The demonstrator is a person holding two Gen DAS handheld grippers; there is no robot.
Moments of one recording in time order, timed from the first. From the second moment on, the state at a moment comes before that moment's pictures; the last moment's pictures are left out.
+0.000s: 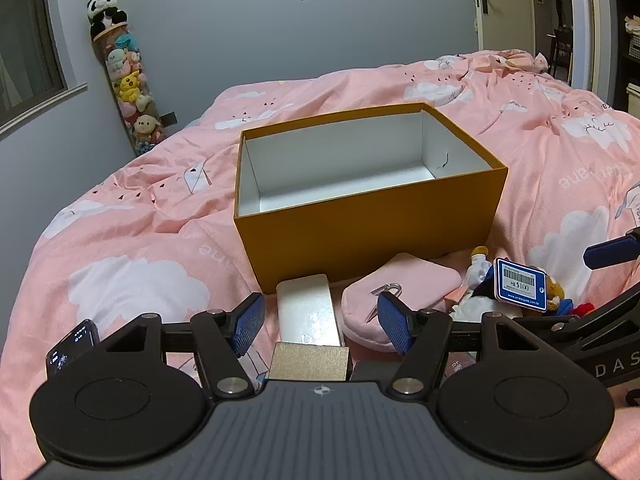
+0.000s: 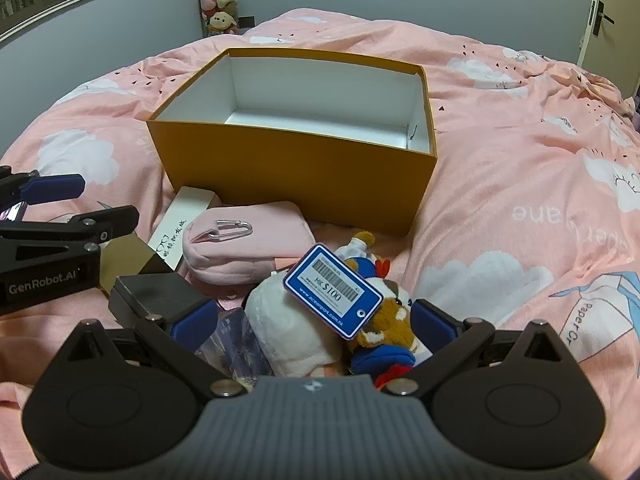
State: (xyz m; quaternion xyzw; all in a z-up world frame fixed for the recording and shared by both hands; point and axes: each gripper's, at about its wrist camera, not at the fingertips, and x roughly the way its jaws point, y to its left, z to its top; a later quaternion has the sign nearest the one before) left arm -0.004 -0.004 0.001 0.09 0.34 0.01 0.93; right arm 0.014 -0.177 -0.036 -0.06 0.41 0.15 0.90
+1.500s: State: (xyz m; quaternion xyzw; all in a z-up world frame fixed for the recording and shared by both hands) left arm 0.034 0.068 -0.017 -0.01 0.52 -0.07 0.85; right arm 0.074 -0.115 -0.039 -0.06 0.47 0.33 0.81
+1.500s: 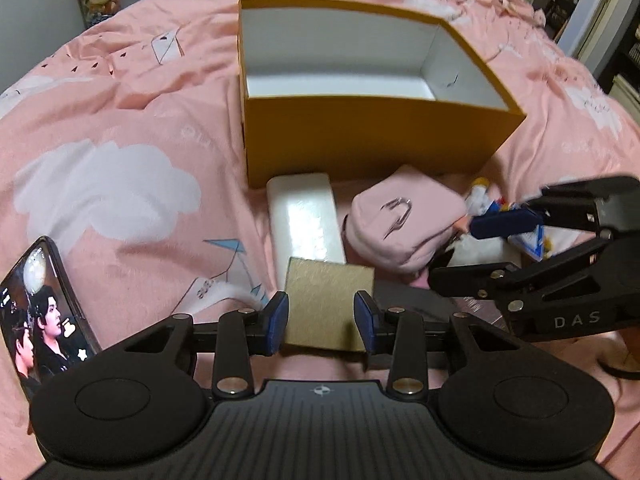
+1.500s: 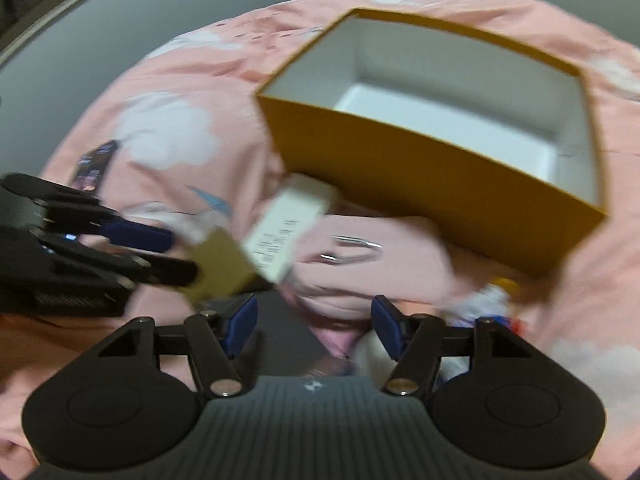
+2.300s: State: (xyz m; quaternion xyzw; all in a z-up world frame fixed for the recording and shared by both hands) left arm 0.046 0.102 -0.028 0.00 0.55 -0.06 0.83; right arm 0.049 -0.009 -0.054 -0.30 0.41 0.49 0.71
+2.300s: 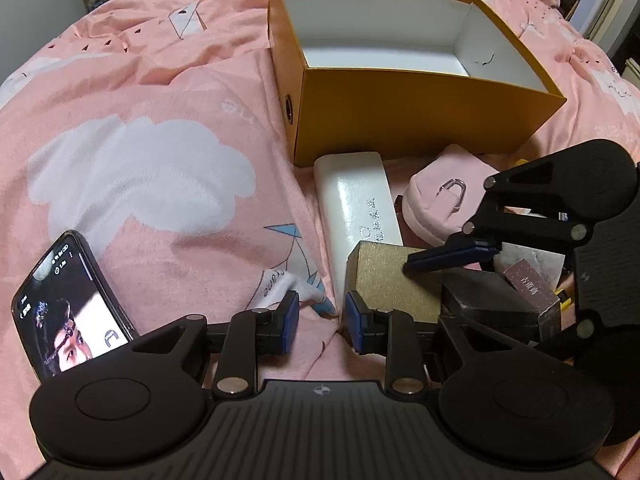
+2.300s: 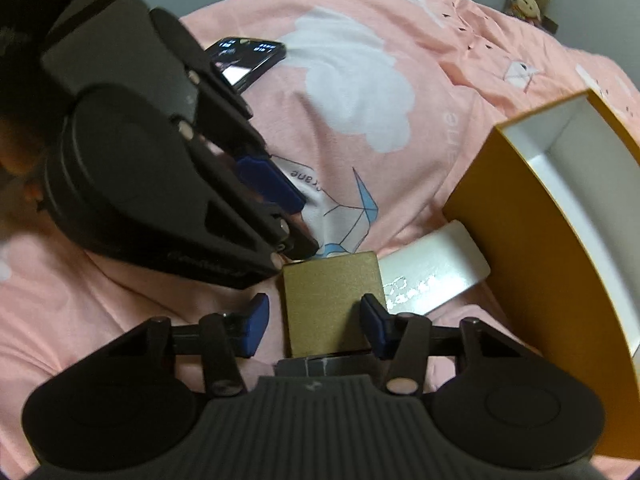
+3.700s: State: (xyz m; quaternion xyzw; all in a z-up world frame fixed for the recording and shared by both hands) left arm 0.062 0.108 -0.023 -0.09 0.53 -0.08 0.84; right arm 0.085 -0.050 -0.005 -0.25 0.41 0.45 0.76
